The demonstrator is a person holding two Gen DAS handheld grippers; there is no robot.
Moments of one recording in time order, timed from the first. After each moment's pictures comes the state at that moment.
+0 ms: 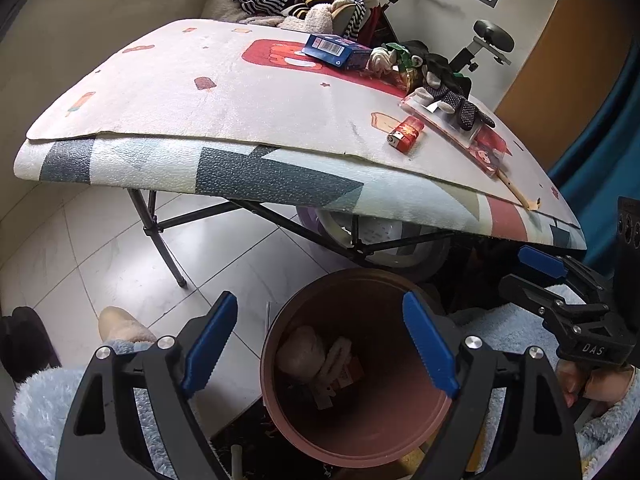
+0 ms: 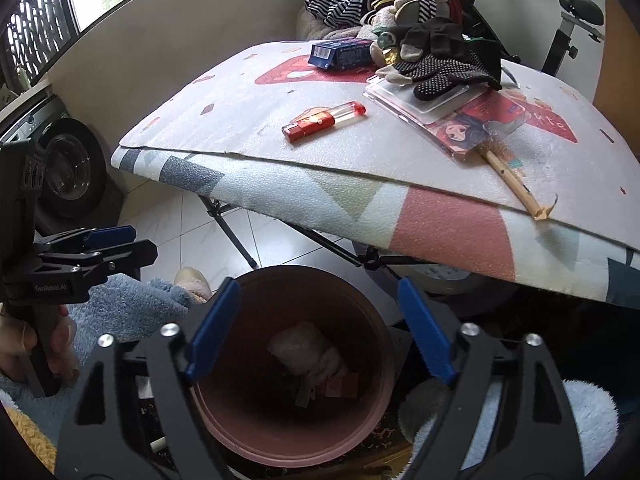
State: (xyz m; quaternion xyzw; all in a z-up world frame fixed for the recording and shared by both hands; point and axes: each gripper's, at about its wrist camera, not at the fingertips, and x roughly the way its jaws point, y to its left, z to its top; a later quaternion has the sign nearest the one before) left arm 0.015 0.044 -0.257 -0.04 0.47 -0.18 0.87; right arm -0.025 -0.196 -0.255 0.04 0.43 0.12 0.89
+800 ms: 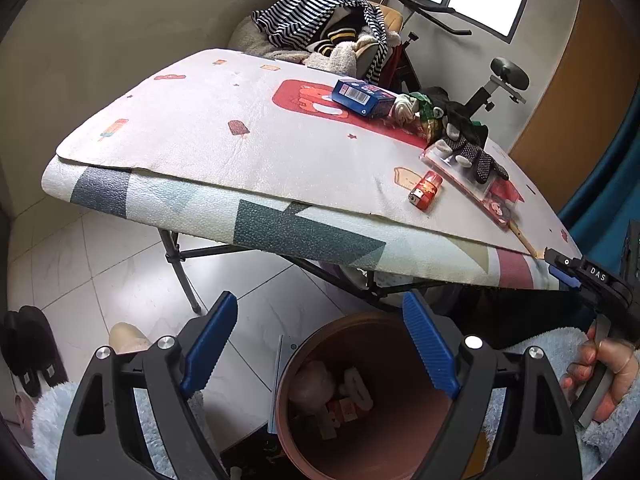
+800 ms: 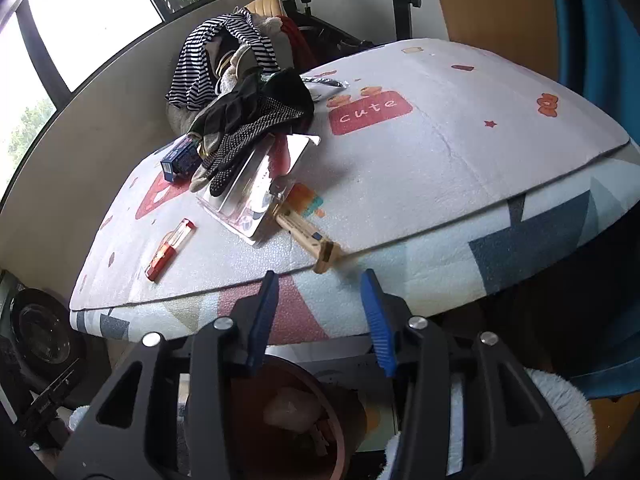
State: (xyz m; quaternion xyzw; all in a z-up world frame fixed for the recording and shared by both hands) left arm 0.022 0.059 -0.235 -0.07 0.42 -0.14 0.89; right arm -0.011 -0.321 -0.247 0.23 0.37 -0.06 0.90
